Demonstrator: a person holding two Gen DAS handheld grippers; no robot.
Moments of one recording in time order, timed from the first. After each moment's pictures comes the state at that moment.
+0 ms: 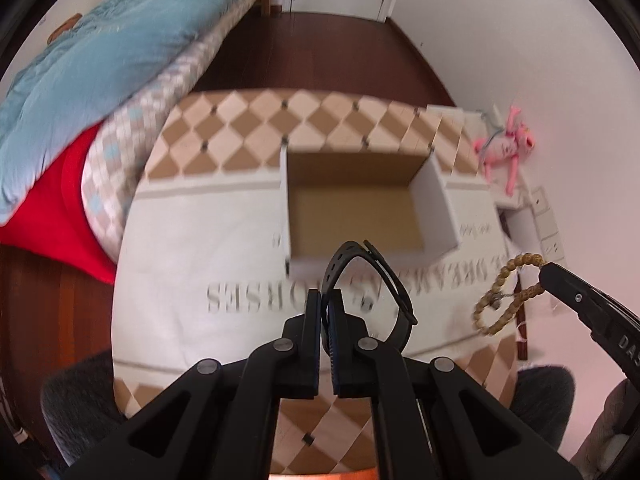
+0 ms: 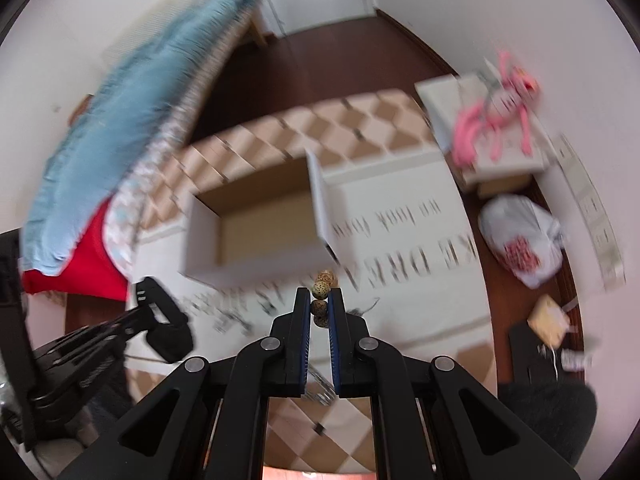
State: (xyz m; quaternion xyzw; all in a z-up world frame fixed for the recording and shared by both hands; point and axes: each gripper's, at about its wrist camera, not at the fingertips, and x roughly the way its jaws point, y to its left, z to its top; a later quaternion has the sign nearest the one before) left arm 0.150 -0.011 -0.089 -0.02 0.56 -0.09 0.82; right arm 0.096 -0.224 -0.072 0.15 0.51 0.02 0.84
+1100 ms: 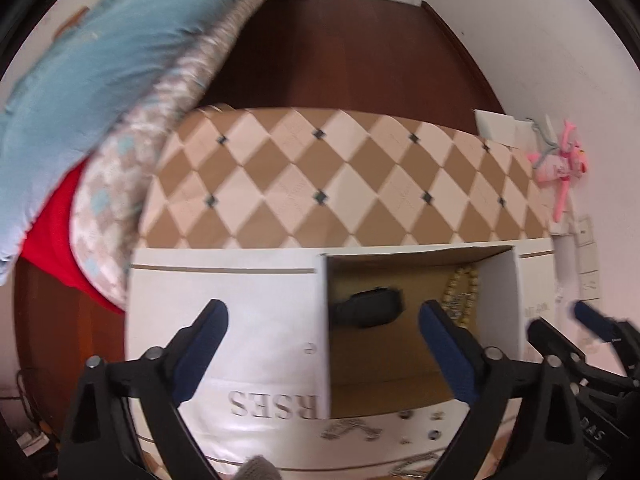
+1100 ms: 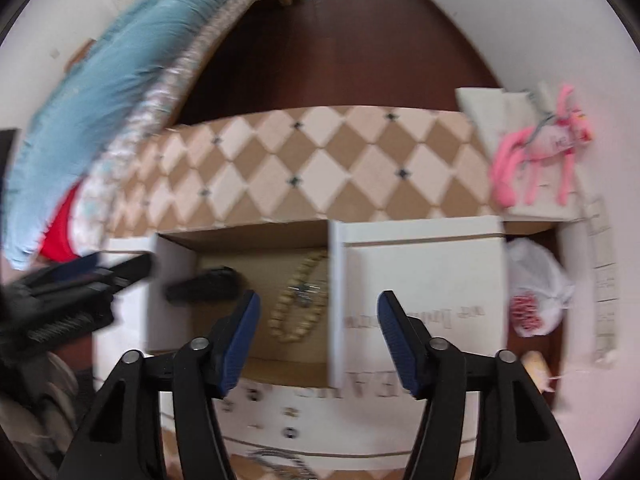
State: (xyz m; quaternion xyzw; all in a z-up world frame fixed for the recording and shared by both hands) left arm 0.272 -0.005 -0.126 0.01 0.59 -0.02 0.81; right arm 0.229 -0.205 -0.135 0.04 0.59 0.01 0.81
